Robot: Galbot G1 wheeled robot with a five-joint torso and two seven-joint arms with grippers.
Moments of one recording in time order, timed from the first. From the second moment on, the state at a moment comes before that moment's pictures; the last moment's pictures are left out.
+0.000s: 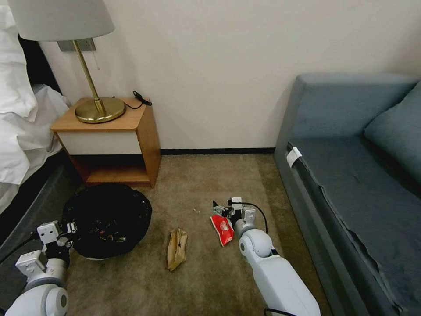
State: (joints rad) left arm 1.52 -1.42 -0.98 -1.96 -0.33 0.20 0.02; right arm -0.95 1.46 0.15 1.33 0.37 -0.23 0.08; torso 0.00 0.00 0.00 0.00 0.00
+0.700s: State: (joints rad) left arm 1.53 -1.43 -0.98 -1.96 -0.34 0.19 0.03; right arm -0.94 1.46 0.10 1.16 0.27 -0.30 0.05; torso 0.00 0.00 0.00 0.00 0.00
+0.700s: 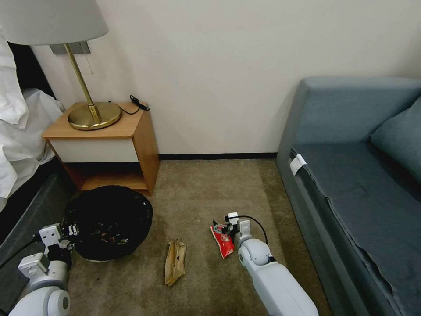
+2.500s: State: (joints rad) left arm 1.53 -1.40 -1.00 -1.95 -0.37 0.19 0.03; right arm -0.95 1.50 0.13 1.03 0.18 -0.21 -0.02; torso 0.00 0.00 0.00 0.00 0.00
